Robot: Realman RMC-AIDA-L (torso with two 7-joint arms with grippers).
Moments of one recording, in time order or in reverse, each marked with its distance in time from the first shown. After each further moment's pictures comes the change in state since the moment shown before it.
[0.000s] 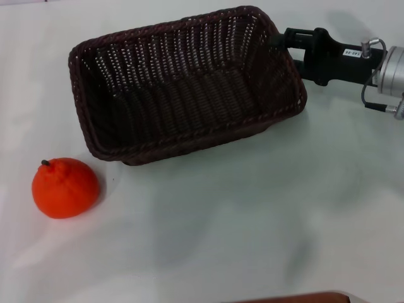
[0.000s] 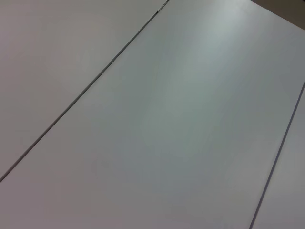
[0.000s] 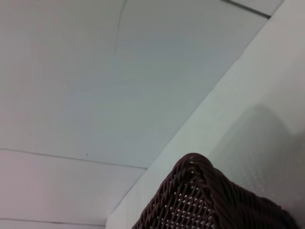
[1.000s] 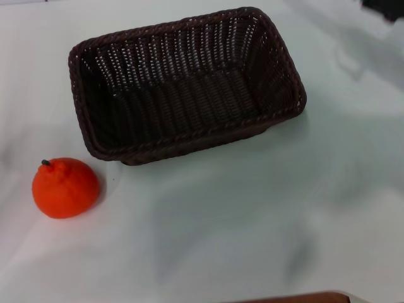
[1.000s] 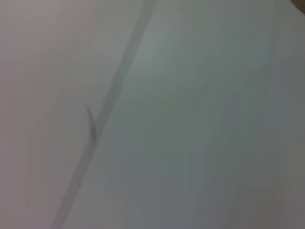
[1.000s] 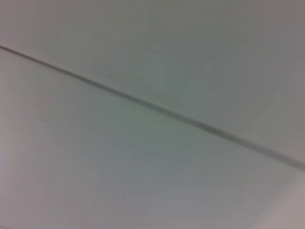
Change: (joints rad) left arm 0.175 0.113 0.463 -0.199 0.160 -0.032 -0.064; right arm -0.080 -0.053 0.035 -0.062 0.331 0.033 -0.184
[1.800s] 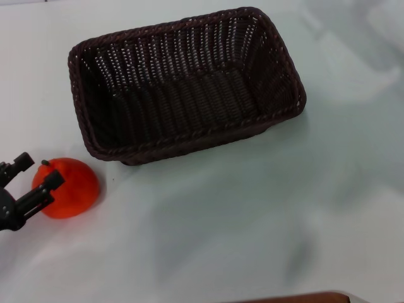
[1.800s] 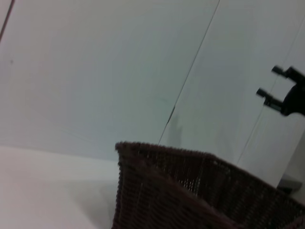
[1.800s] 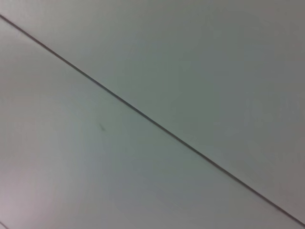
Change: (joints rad) left arm 0.029 0.013 0.065 0.004 0.406 0.176 -0.064; right arm 0.109 0.059 -0.011 0.008 0.291 -0.045 -0.319
